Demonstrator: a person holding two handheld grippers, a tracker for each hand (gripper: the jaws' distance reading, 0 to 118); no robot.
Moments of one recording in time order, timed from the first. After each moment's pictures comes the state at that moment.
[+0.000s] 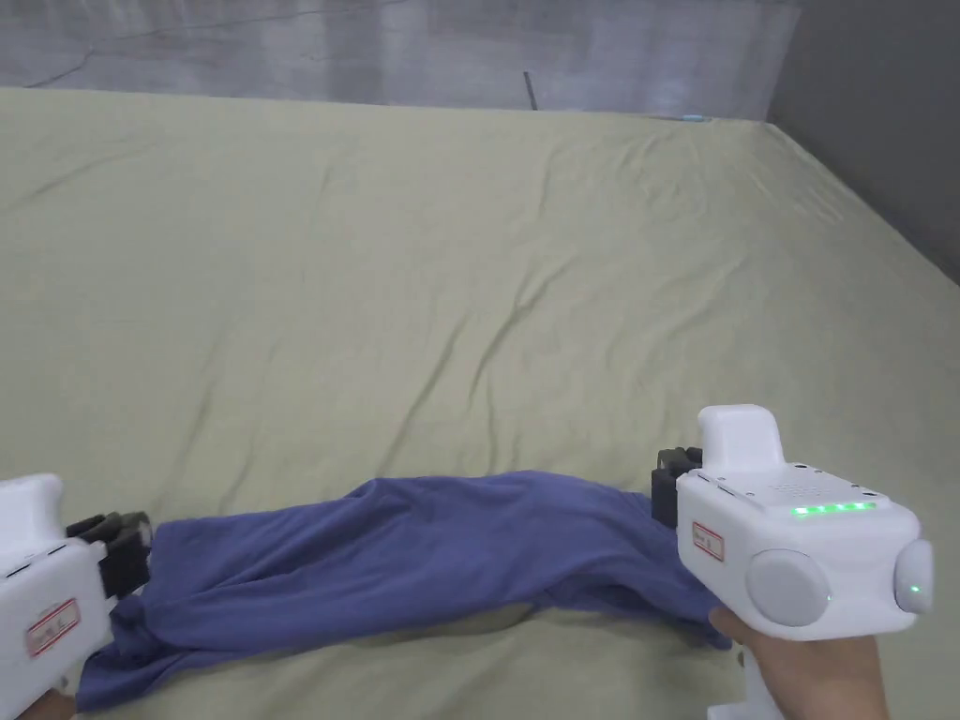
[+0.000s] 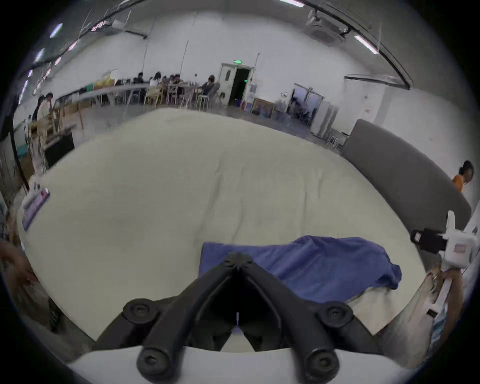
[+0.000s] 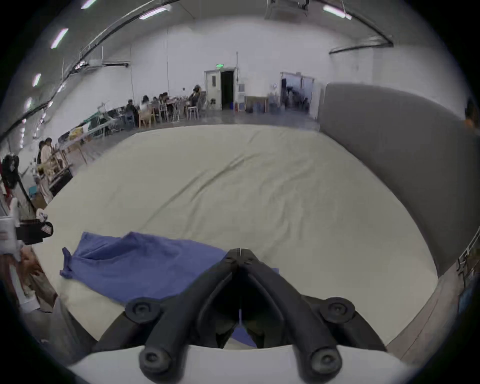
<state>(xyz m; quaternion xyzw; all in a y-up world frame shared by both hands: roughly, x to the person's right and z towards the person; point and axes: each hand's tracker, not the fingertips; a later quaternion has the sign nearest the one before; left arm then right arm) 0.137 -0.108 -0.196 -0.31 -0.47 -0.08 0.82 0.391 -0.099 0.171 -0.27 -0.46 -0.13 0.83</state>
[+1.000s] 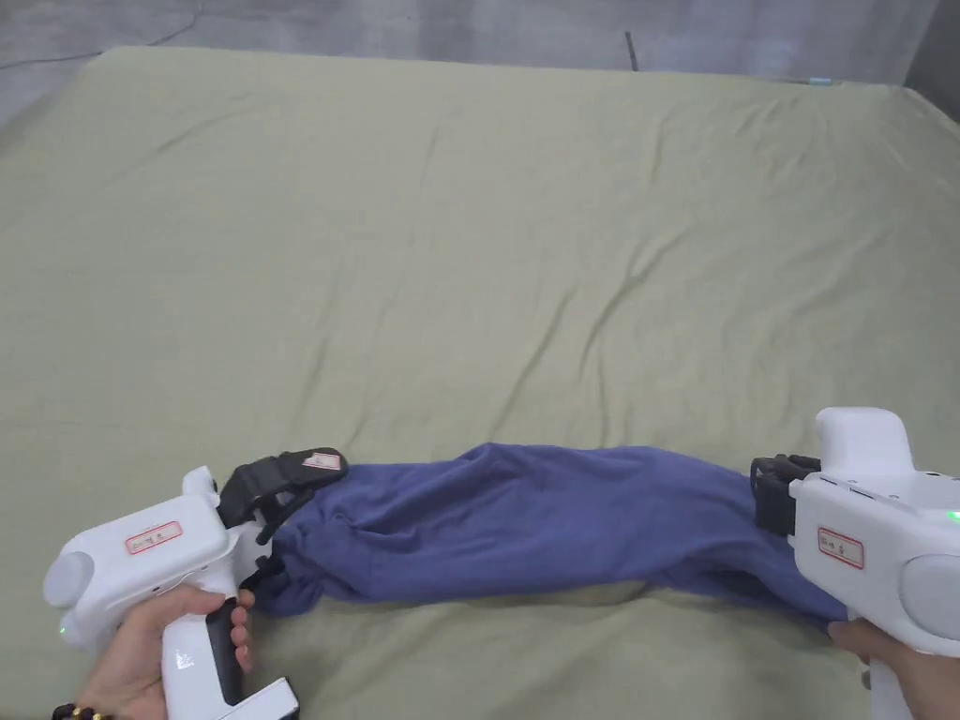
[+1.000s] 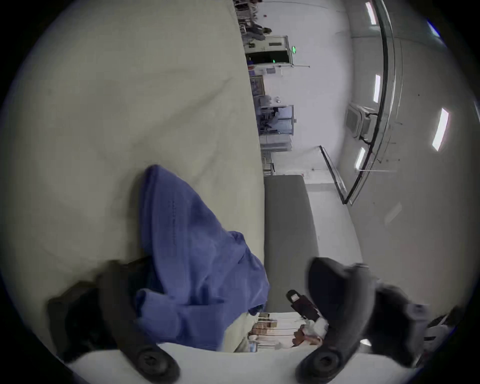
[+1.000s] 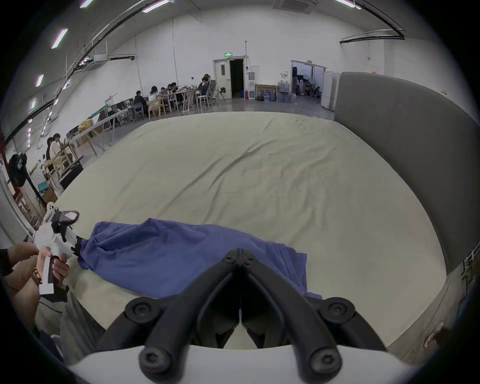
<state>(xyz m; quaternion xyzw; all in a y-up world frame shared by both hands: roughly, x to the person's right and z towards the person) 0.153 -0.255 -0.289 -0.59 -0.53 0.33 0.51 0.373 -0.104 0.156 -0.30 -0.42 -0.16 0.84</state>
